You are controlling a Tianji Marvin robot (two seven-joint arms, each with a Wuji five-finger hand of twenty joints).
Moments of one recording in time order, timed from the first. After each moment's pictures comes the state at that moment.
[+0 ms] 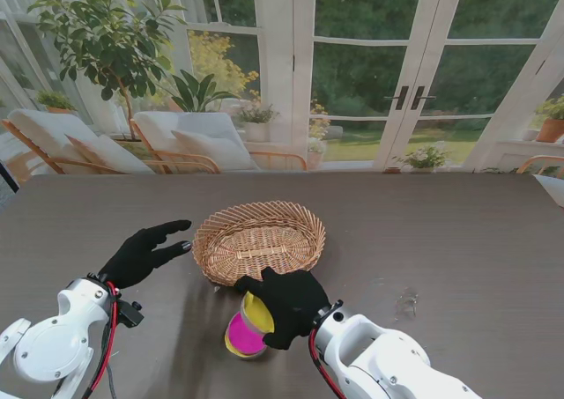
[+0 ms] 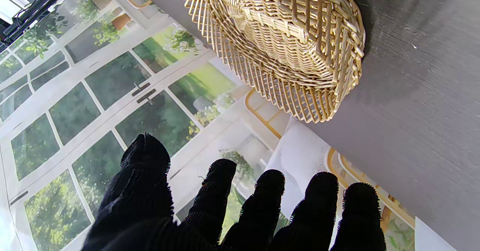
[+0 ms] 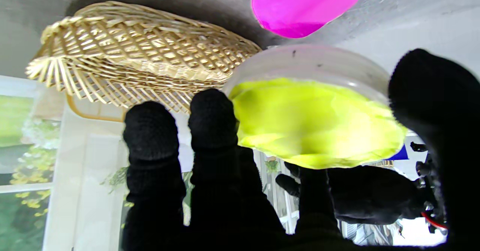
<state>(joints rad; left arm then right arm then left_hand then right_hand) 1.83 -1.09 -1.56 -1.84 0.32 -0.11 -0.14 -1.57 -1.03 0.85 -1.94 -1.15 0.06 0.13 0.89 -0.09 0.01 -0.03 0.52 0.20 0.11 0.33 0.51 0.35 0.06 0.26 0.37 0.43 0.10 0.35 0.12 0.41 0.25 0.66 0.27 -0.95 1.13 -0.16 0.10 -0.20 0.79 0.59 0.52 0.23 0.77 0.40 0.97 0.07 1.12 0.70 0.77 0.25 1.31 0.77</state>
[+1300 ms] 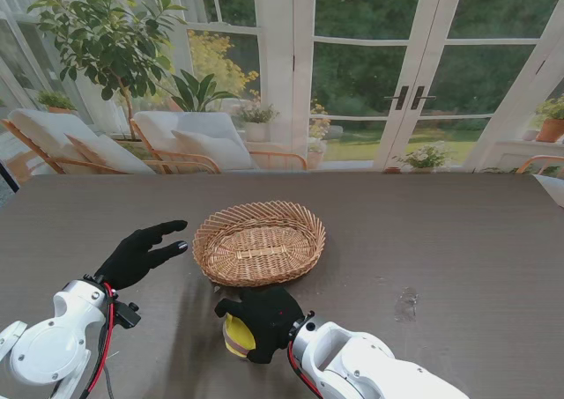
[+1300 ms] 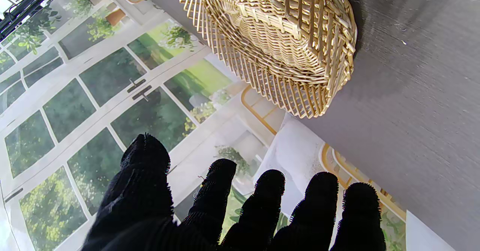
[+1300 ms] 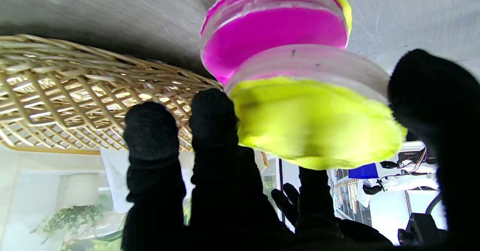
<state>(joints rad) 1.84 -1.10 -1.57 -1.85 0.32 -0.10 -0.13 -1.37 -1.05 0.60 -1.70 -1.08 0.06 0.01 0.89 -0.09 0.01 -0.03 0.52 0.20 0.11 0.33 0.51 0.35 0.06 0.26 0.37 0.43 0.10 0.35 0.12 0.41 0.25 0.66 0.27 -0.94 1.14 -0.16 0.10 -0.20 0.81 0.59 0.50 0.22 0.77 0.40 0.96 0.07 1.12 0.69 0.77 0.25 1.31 0.77</state>
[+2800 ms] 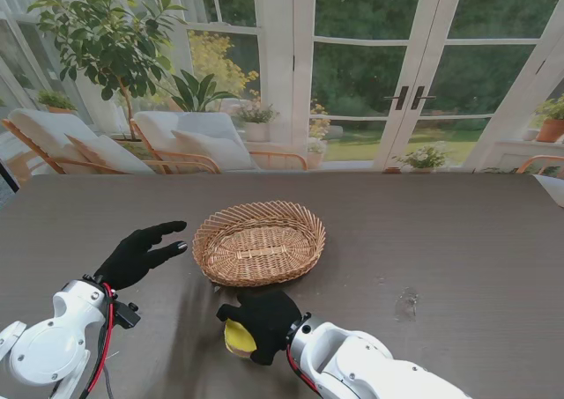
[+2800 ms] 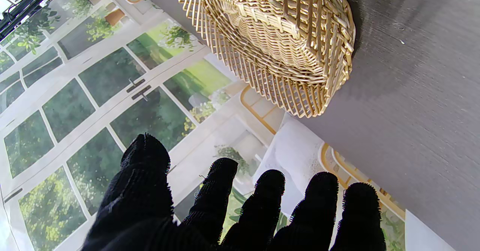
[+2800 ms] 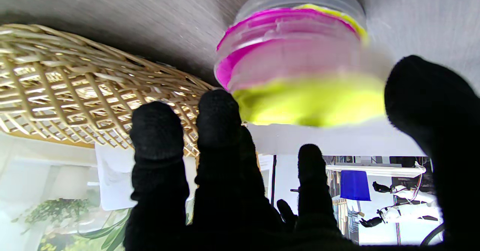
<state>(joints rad) 1.84 -1.10 -1.58 -1.84 0.32 -0.10 -0.13 -1.32 -1.04 0.54 -1.68 -1.15 0.07 0.03 0.89 -0.09 0.01 -0.03 0.53 0.21 0.11 0.33 0.51 0.35 0.06 0.26 0.37 0.43 0.10 0.35 0.12 0.41 0.25 0.66 0.27 -0.90 1.14 -0.16 0.10 -0.19 0.82 0.56 0.45 0.19 0.77 0.41 0.91 0.02 1.12 0.69 0.76 0.20 1.31 0.77</state>
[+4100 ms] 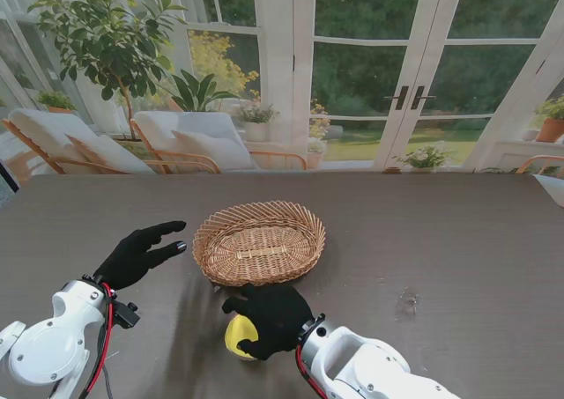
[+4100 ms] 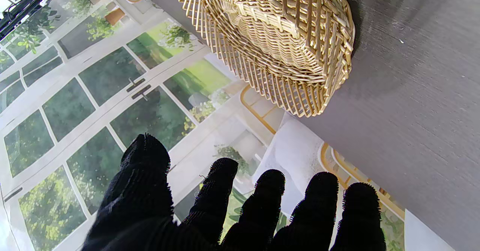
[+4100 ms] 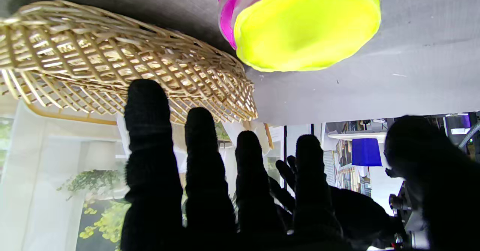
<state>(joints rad) 1.84 -1.10 -1.58 -1.84 0.32 -0.10 -0.13 -1.49 -1.04 0.72 -1.81 -1.19 0.04 0.00 0.89 -0.09 0.01 -0.03 0.53 0.21 0.11 0.33 0.51 0.35 0.06 0.26 0.37 0.43 0.10 0.35 0.12 0.41 0.25 0.66 0.14 -0.43 0.99 -0.13 0.25 -0.16 0.70 0.37 0.47 0.10 0.53 0.30 0.71 0.21 0.29 0.30 0.76 0.29 0.86 0.43</state>
